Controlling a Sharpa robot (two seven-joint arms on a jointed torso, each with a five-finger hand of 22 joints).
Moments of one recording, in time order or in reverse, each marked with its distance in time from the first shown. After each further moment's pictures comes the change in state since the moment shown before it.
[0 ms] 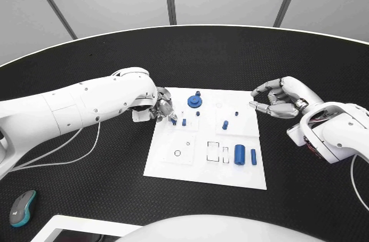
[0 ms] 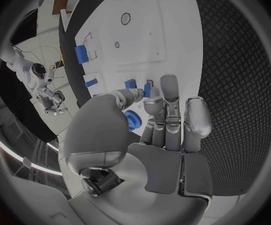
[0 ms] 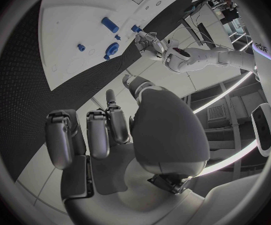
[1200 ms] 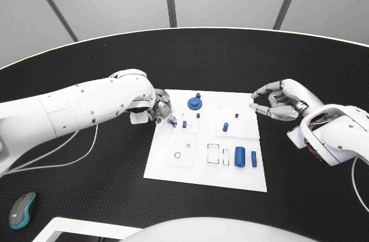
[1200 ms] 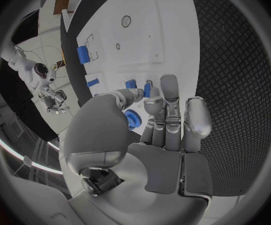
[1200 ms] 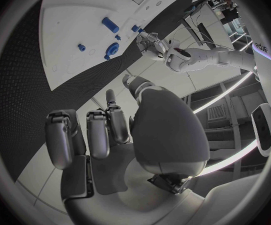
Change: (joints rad) left arm 0.004 -0.026 0.000 0.023 0.007 0.000 0.009; left_hand 0.001 0.001 0.000 0.000 -0.001 -0.002 0.002 0.004 0.000 -0.002 0.002 0.000 0.000 0.000 0.000 0.000 0.000 0.000 0.000 0.000 0.000 0.000; right arm 0.000 0.000 0.000 0.000 0.000 0.000 0.000; right_hand 0.000 0.000 0.000 0.000 -0.004 0.000 0.000 0.000 0.000 0.000 0.000 0.000 0.000 0.000 0.000 0.000 0.000 0.000 0.000 0.000 0.000 -0.001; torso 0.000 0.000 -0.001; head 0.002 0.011
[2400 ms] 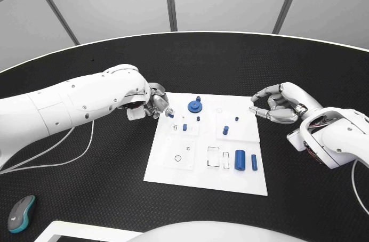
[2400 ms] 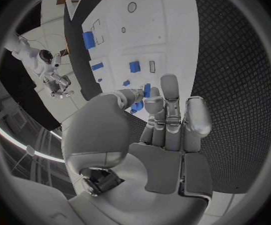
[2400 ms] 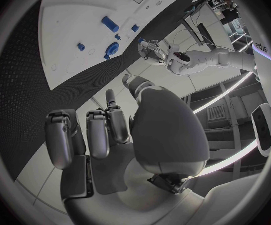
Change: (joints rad) left arm 0.030 -0.025 0.011 -0.012 0.039 -0.048 0.032; left_hand 0.015 0.007 -0.017 0.022 -0.023 -0.007 -0.001 -0.003 0.001 -0.009 0.002 -0.004 -0.005 -0.003 0.003 0.000 0.000 0.000 -0.007 0.000 -0.004 -0.008; right arm 0.000 0.002 0.000 -0.004 0.000 0.000 0.001; right_hand 0.000 0.000 0.000 0.000 0.000 0.000 0.000 0.000 0.000 0.000 0.000 0.000 0.000 0.000 0.000 0.000 0.000 0.000 0.000 0.000 0.000 0.000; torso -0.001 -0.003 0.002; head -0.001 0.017
